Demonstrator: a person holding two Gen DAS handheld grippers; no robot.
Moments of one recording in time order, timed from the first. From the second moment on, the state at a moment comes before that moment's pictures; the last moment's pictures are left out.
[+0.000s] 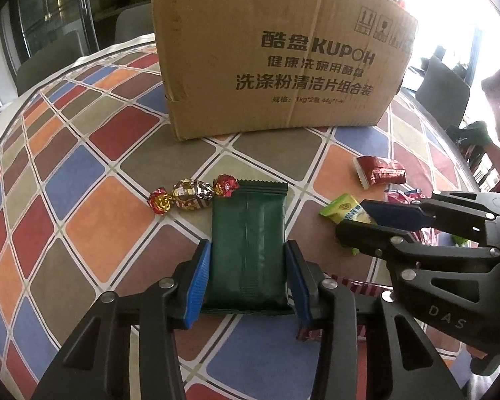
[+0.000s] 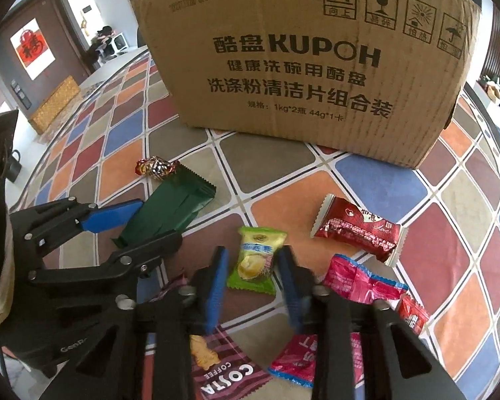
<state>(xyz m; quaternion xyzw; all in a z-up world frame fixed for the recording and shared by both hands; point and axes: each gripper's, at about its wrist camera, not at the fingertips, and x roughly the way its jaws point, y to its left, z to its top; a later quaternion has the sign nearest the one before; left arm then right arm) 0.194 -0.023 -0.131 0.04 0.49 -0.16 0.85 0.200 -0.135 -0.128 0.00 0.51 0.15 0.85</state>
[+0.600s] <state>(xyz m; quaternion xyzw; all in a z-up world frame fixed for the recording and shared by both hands) 0.173 -0.023 -0.094 0.02 0.46 -0.17 0.87 0.183 -0.147 -0.100 0.03 0.48 0.15 0.87</state>
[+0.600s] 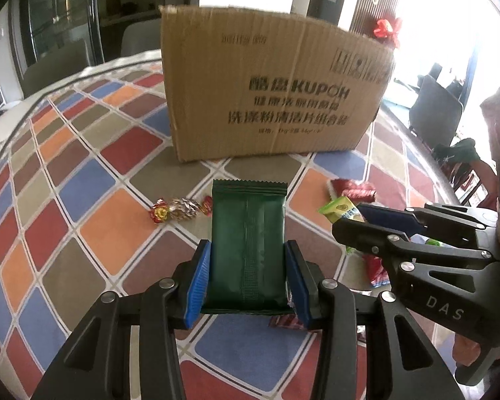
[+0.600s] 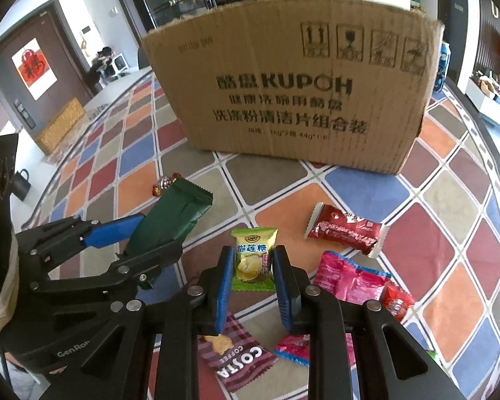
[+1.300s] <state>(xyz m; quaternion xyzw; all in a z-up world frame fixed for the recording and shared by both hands) 0.167 -0.017 0.002 0.01 0.35 -0.17 0.92 0.166 -0.165 -0.010 0.04 0.37 0.15 0.92</state>
